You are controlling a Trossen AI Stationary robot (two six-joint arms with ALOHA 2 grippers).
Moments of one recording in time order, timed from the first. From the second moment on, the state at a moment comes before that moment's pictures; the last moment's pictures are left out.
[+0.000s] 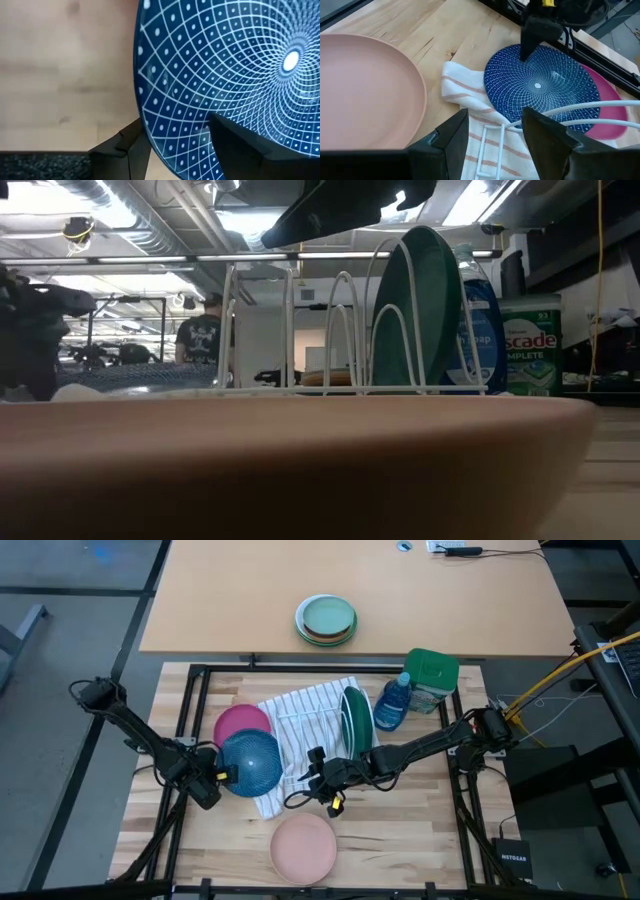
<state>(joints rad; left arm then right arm) -0.70 1.08 0.40 -0.74 -0.46 -2.28 0.26 1.80 1.28 -0.08 0.12 -0.36</state>
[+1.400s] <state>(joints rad) -0.70 1.07 0.34 -0.43 -0.81 -1.83 0.26 1.80 1.28 -0.08 0.12 -0.36</state>
